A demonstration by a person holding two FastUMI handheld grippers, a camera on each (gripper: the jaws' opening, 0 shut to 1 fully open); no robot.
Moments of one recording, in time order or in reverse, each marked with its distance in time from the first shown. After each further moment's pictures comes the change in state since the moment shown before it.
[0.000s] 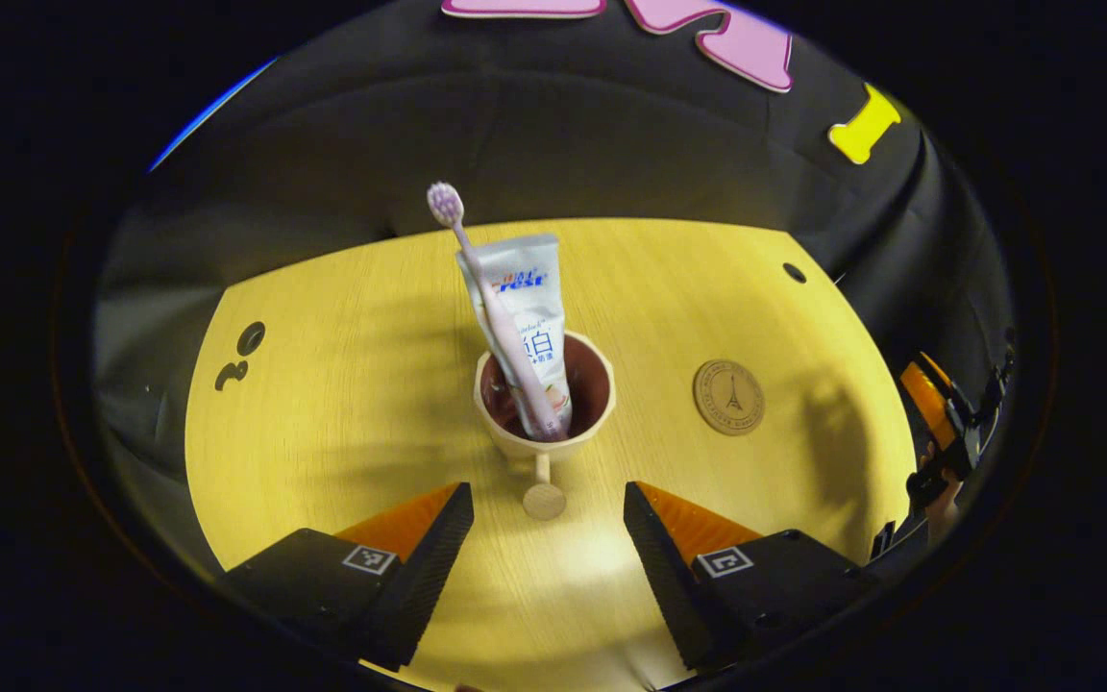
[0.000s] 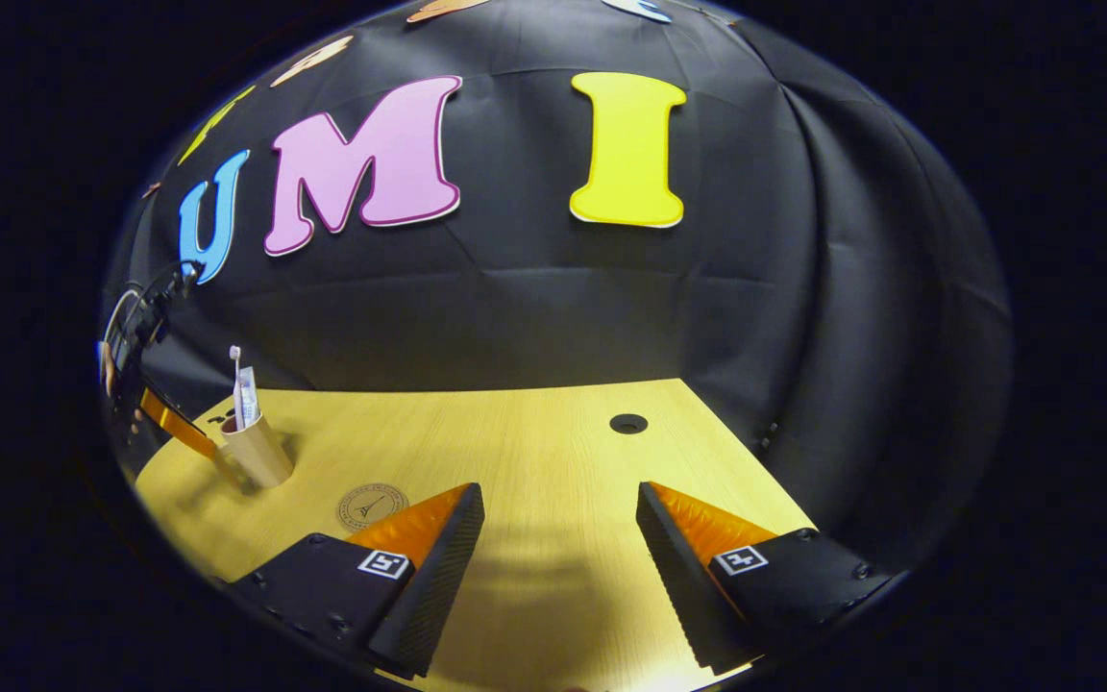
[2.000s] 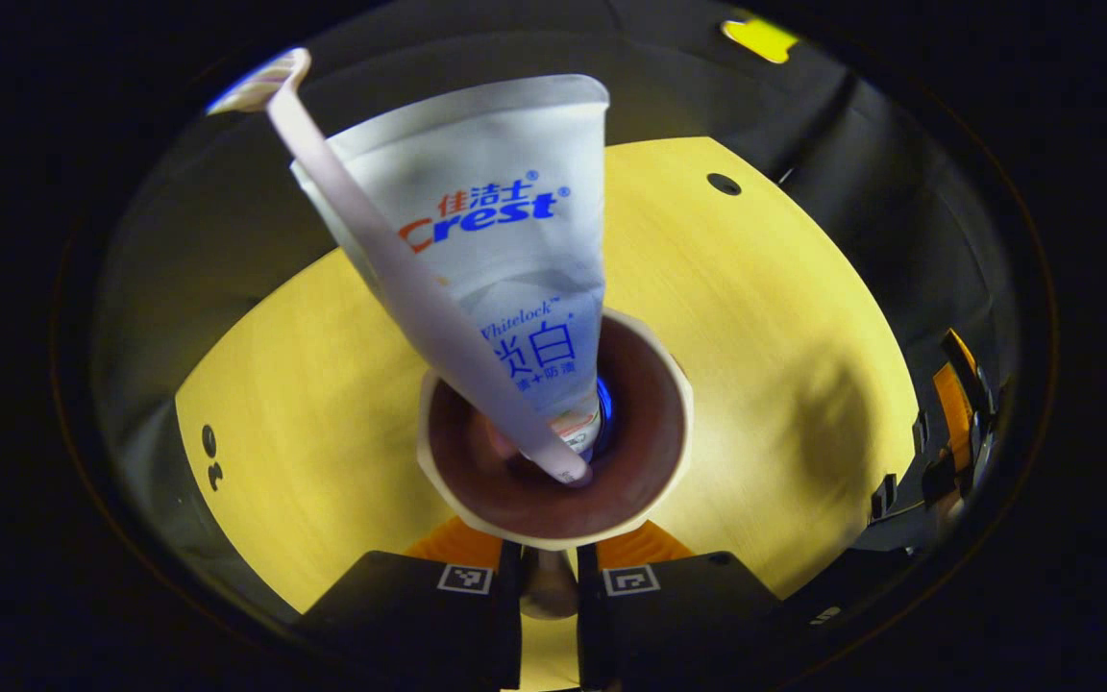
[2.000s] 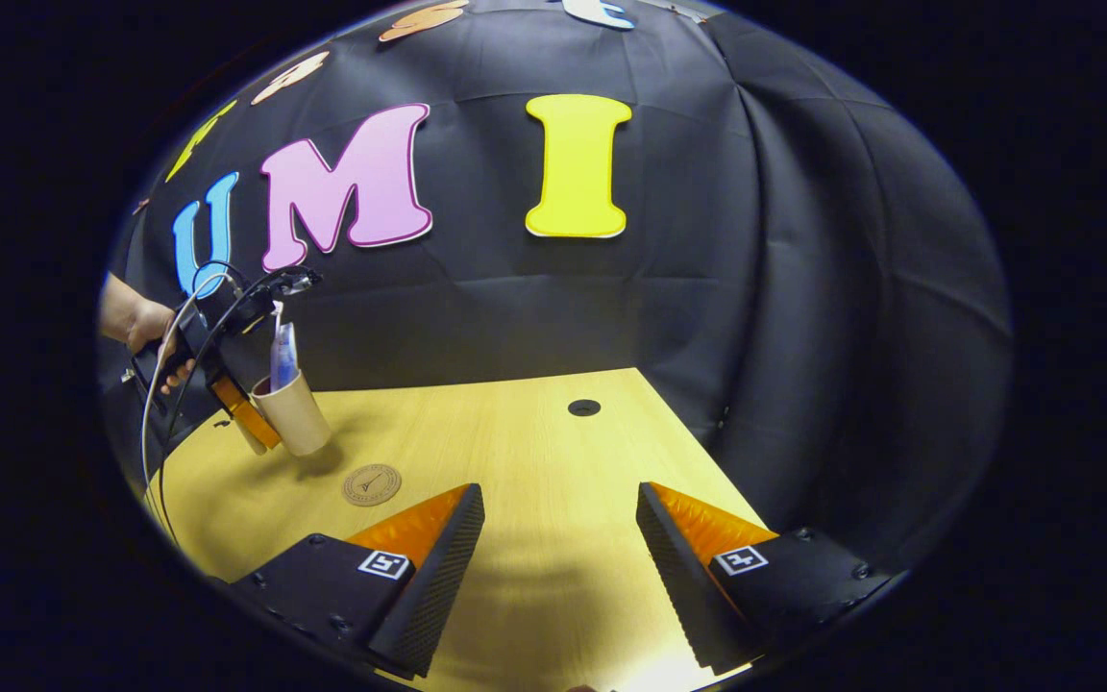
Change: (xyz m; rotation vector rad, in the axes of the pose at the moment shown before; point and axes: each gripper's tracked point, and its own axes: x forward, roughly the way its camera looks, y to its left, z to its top) left arm 0.023 -0.127 0.042 0.316 0.243 -0.068; right arm -0.081 -0.050 0.008 0.023 0.023 -0.064
